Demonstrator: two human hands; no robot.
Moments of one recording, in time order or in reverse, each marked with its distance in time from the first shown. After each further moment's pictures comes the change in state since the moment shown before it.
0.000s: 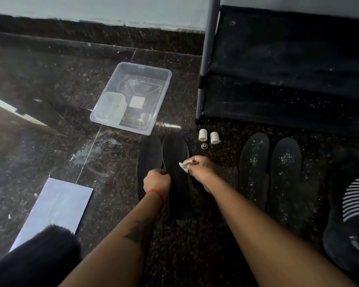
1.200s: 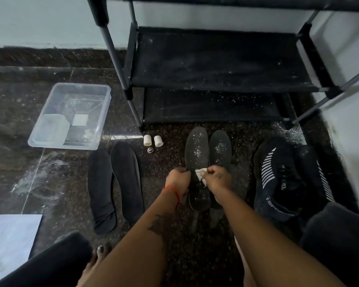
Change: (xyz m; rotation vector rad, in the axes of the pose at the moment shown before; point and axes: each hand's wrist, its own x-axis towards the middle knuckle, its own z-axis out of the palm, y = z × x) left_hand -0.101 0.061 0.131 -0.039 -0.474 0.106; right_hand -0.077 0.073 -0.144 0.019 0.512 0.210
